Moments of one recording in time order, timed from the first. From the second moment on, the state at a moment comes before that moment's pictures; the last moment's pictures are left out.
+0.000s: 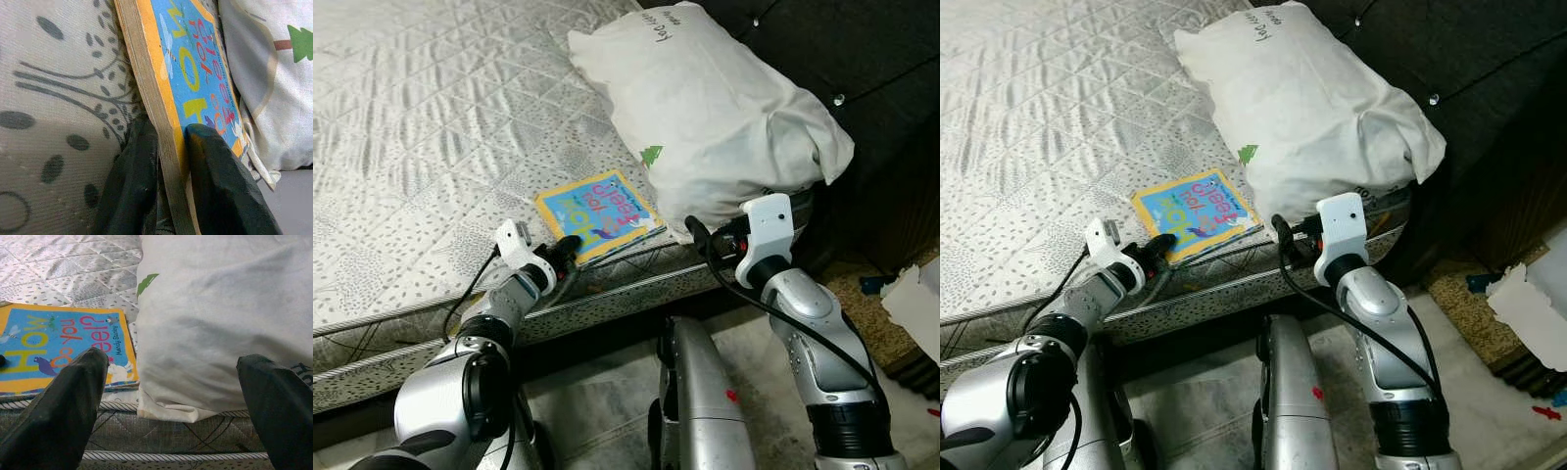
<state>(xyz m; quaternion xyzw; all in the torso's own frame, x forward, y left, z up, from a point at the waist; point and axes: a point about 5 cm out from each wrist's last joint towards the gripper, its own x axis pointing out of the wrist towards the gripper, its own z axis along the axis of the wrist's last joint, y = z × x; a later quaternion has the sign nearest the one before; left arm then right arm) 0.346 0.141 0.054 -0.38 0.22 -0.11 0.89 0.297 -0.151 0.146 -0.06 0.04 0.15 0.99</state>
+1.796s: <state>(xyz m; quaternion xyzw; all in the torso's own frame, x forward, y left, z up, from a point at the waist) 0.344 0.178 0.096 -0.12 0.06 0.04 0.99 0.328 -0.093 0.125 0.05 0.01 0.15 0.99</state>
